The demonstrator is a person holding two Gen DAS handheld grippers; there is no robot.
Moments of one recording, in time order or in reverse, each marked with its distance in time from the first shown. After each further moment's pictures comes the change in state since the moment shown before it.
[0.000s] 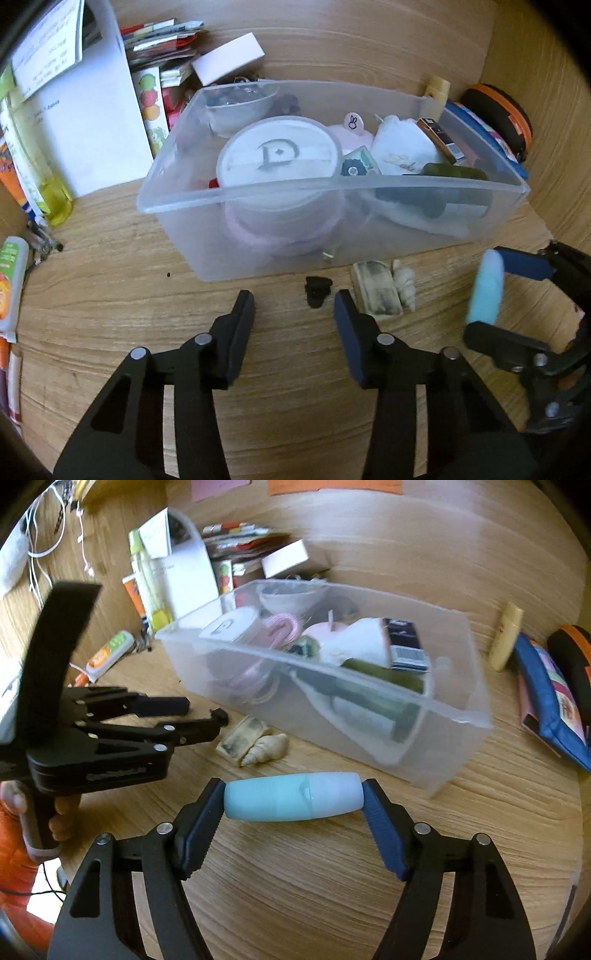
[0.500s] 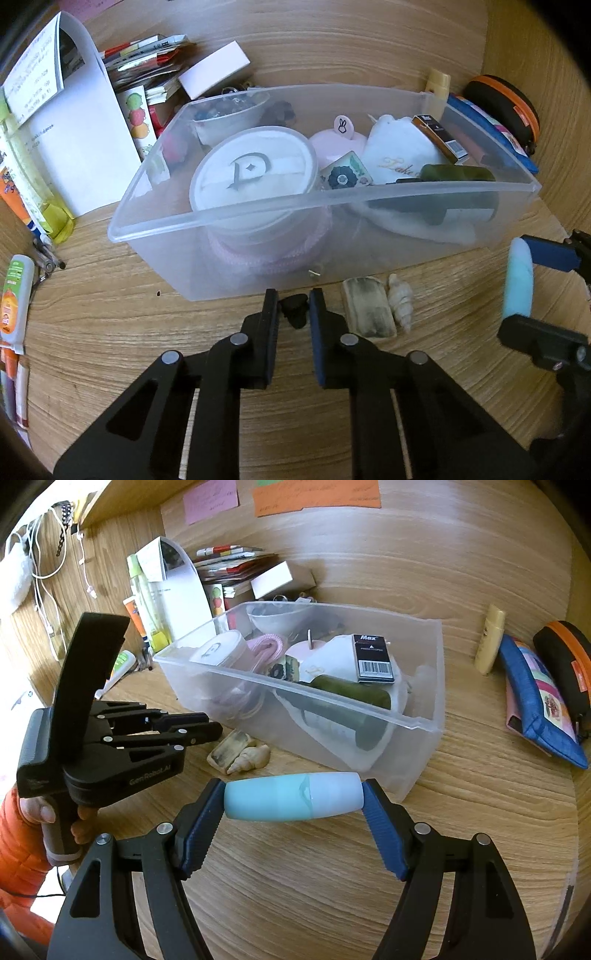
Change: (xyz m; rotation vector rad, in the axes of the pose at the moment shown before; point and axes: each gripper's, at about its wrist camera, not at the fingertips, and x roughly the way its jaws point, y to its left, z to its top) left arm 0.005 -0.015 0.004 0.032 -0.024 0.071; right arm -0.016 -0.018 0.000 0.024 -0.054 0.018
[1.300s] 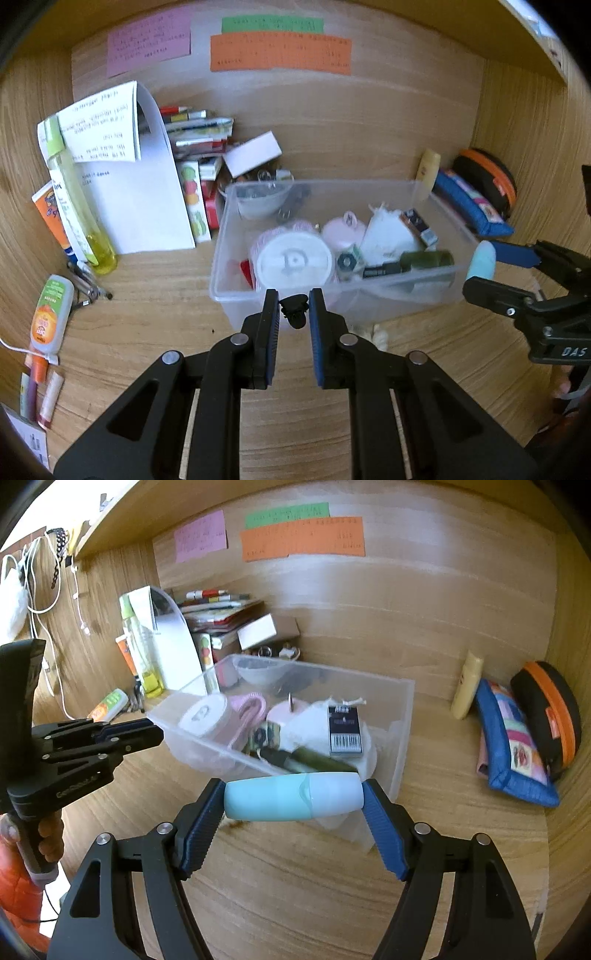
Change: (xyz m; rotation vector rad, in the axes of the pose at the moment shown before) left arm -0.075 0.025 0.018 -0.067 -0.214 -0.031; right arm -0.026 -0.003 0.033 -0.001 -0.108 -0.054
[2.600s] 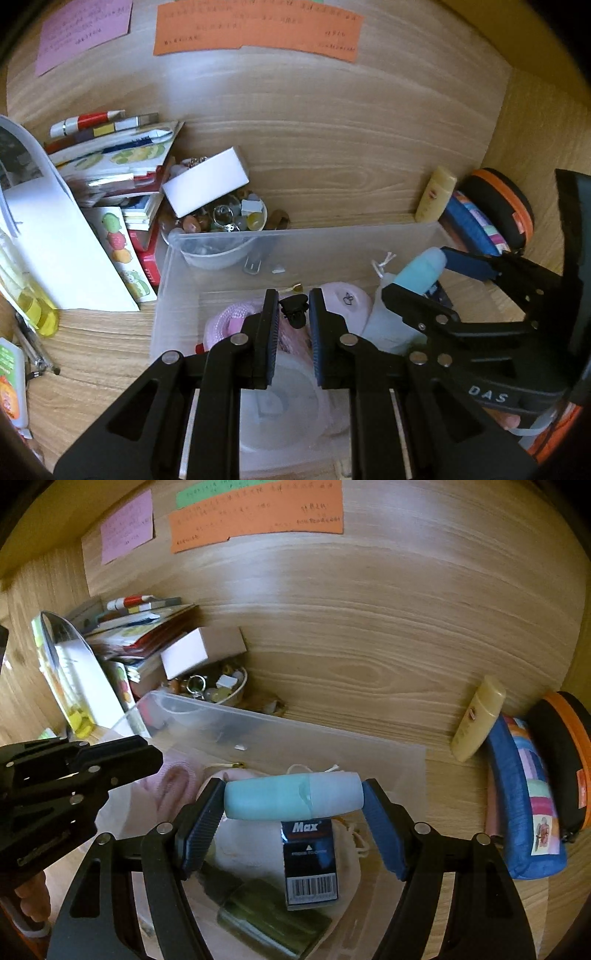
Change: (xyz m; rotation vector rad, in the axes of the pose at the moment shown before) left arm 0.092 -0.007 0.069 -0.009 0.068 -0.096; right arm 0.096 -0.024 0.067 0.052 0.045 -0.152
